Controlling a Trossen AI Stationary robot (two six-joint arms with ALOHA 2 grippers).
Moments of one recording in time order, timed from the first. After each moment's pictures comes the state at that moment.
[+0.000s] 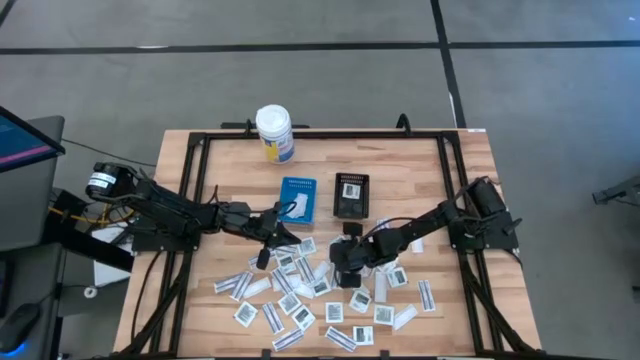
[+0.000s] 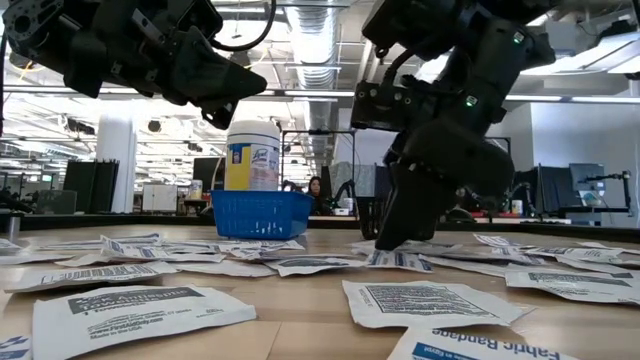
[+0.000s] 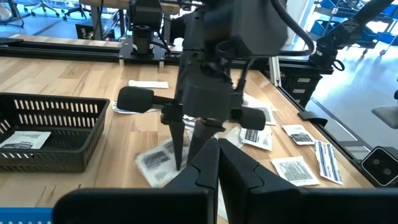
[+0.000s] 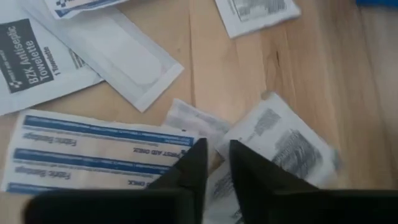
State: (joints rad) left arm -0.17 1.21 0.38 0.79 0.06 -0.07; right arm 0.29 1.93 1.06 -0.28 0.25 0.29
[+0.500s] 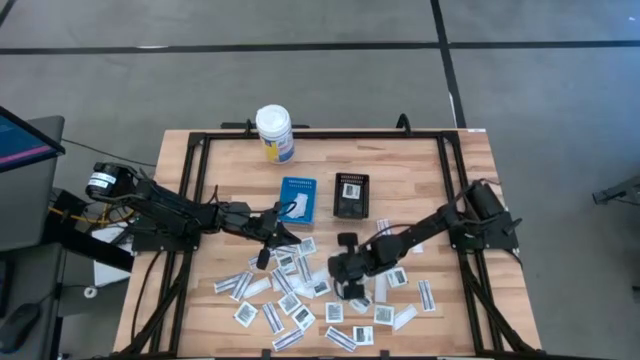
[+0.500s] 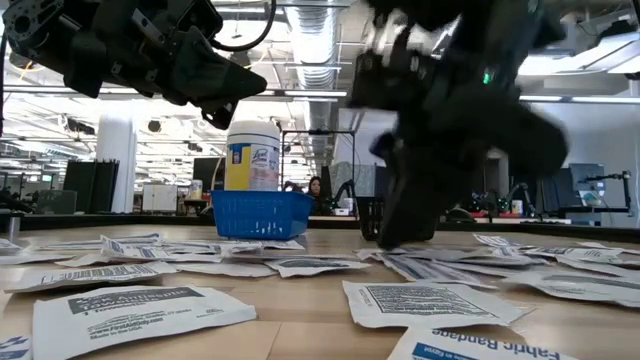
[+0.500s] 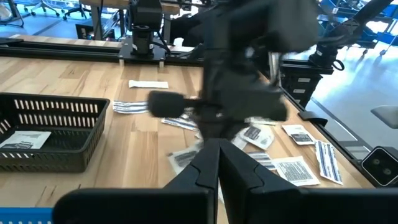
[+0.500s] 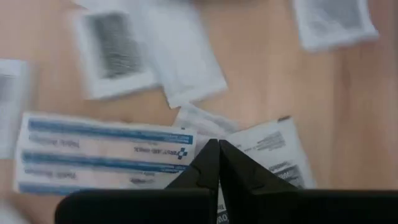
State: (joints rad) left arm -0.17 1.21 0.38 0.79 0.06 -0.07; right arm 0.38 1.94 1.16 -0.31 0.21 0.18
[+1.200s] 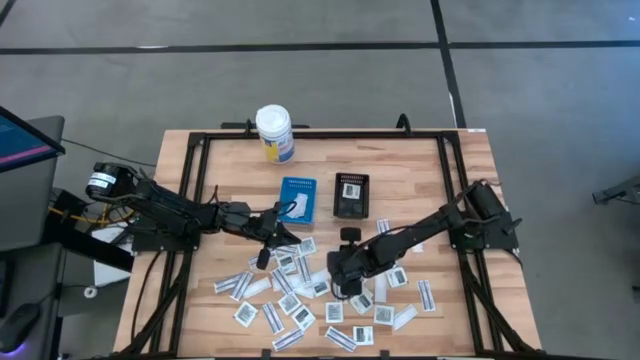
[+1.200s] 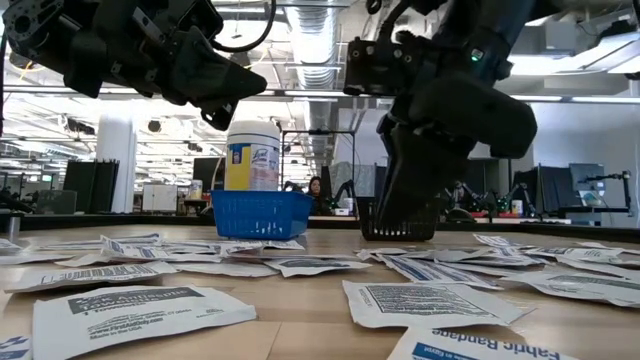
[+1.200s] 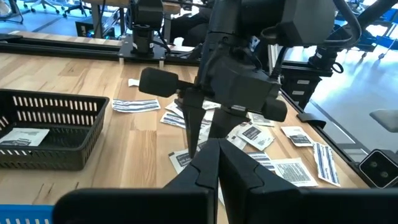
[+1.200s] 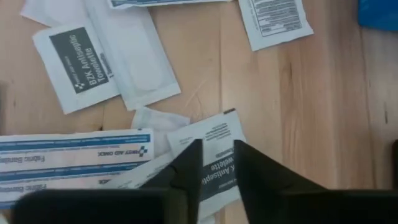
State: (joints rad) left arm -0.17 1.21 0.38 0.79 0.06 -0.09; right arm 0.39 1.94 1.24 -0.49 0.32 0.29
